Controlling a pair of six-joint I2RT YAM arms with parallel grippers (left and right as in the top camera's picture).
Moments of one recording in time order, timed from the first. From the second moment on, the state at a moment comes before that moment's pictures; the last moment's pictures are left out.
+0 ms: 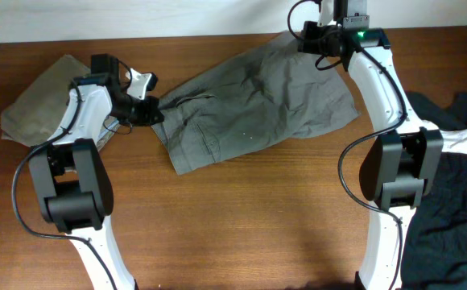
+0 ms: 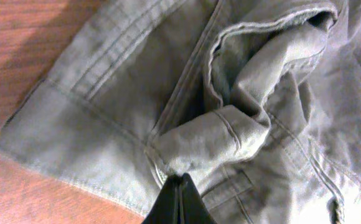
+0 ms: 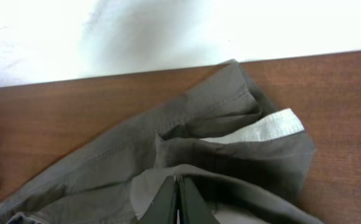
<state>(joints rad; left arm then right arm) 0.08 2.20 1.72 -0.89 0.52 0.20 0.07 2.28 2.13 -0.61 -0.30 0.23</state>
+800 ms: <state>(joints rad) 0.14 2.15 1.79 -1.06 0.29 0.17 -0.07 2.26 2.13 -0.91 -0.39 0.26</state>
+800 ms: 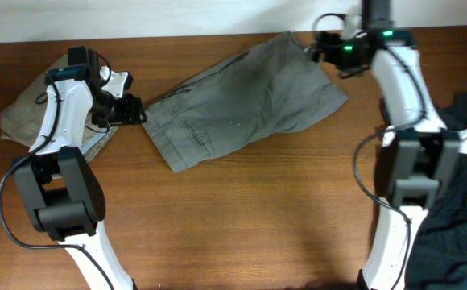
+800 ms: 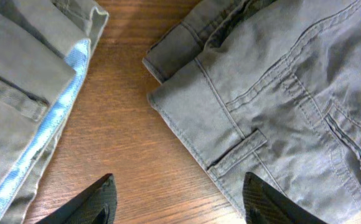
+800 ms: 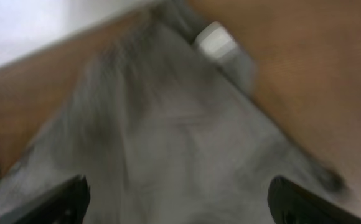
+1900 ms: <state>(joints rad) 0.06 2.15 1.79 -1.15 0.60 0.25 0.01 2.00 1.73 -1.16 -0.10 0.24</state>
